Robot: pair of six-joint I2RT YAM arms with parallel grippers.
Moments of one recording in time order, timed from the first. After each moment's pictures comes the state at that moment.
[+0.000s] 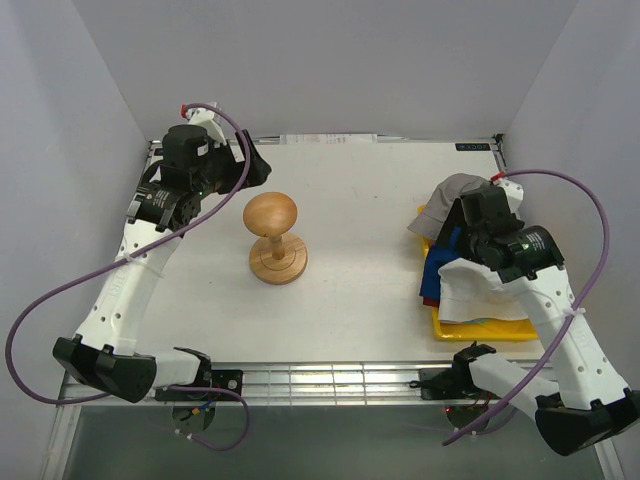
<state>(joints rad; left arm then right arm) -0.32 1.28 1.54 -0.68 0.04 -0.42 0.37 1.01 1.25 -1.12 0.41 0.58</state>
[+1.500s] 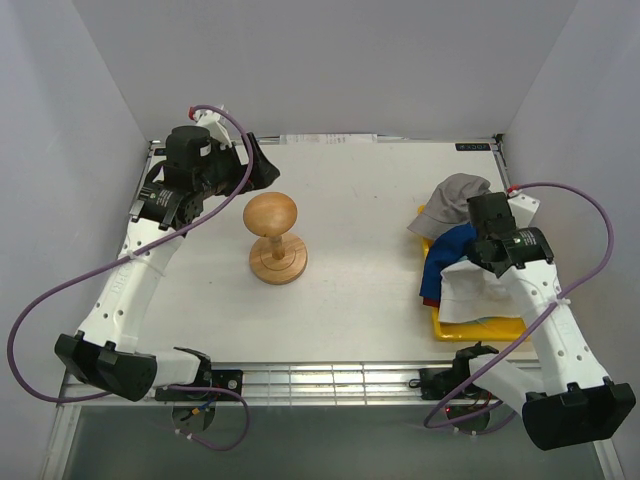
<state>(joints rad) -0.32 1.29 1.51 -0.65 0.16 -0.45 0.21 1.02 1.06 -1.09 0.57 0.61</state>
